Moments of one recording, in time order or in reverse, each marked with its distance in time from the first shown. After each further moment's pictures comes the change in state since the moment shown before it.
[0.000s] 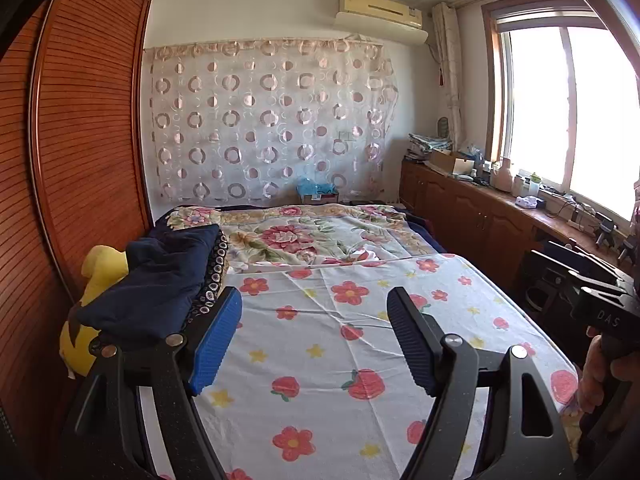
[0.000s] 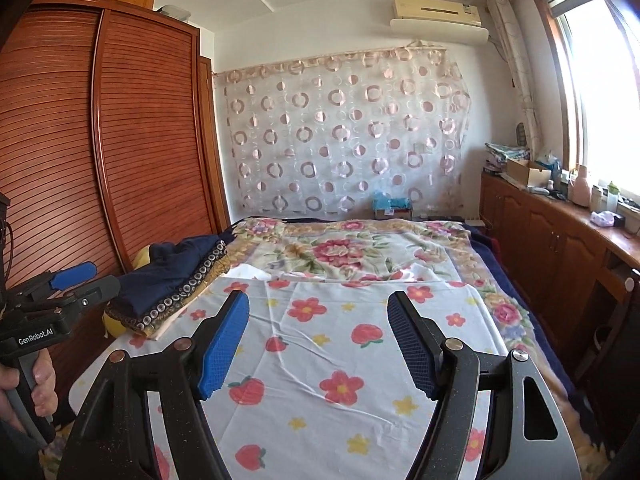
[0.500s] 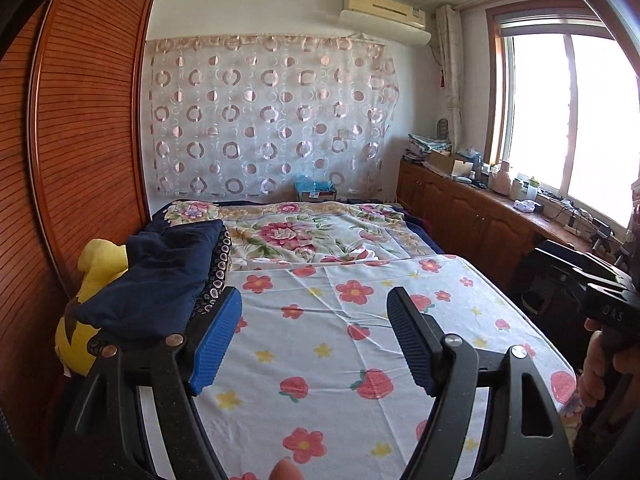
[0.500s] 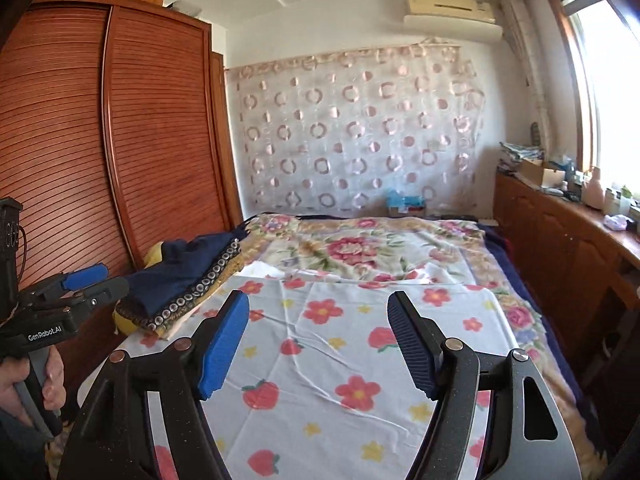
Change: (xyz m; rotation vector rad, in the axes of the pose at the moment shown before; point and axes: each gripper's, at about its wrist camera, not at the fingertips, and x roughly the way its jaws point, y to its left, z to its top) left arm 0.004 0.019 0.002 -0.018 0.009 -0.011; right arm 0.013 -0.025 0.027 -0.019 0.011 0.041
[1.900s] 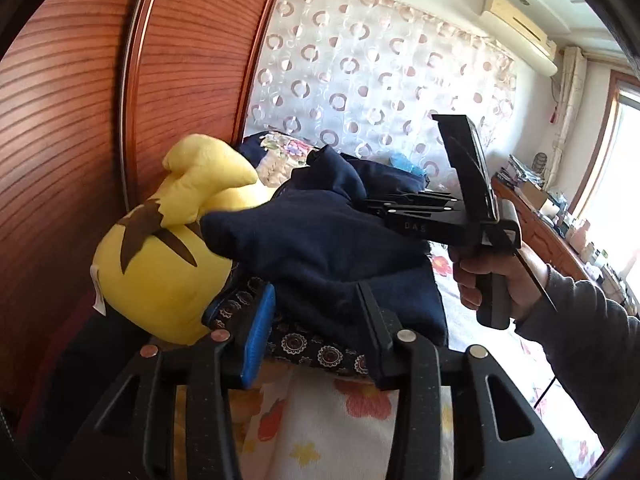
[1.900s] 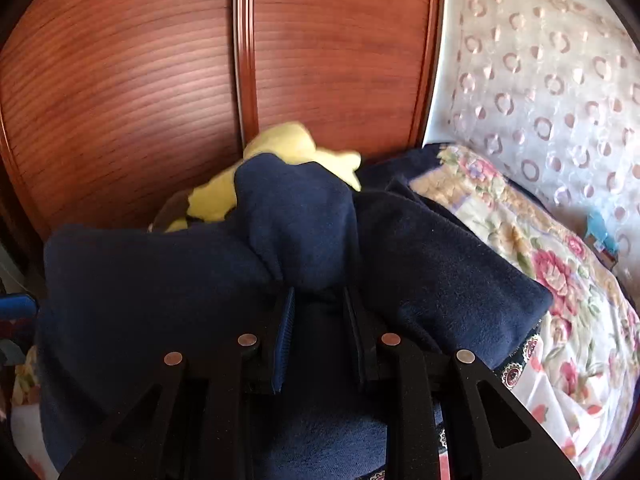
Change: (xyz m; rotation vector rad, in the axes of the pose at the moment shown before) left arm 0.076 0.225 -0.061 -0.333 0.118 0.185; right arm 0.480 0.163 0.087 -0.476 0.366 0.563
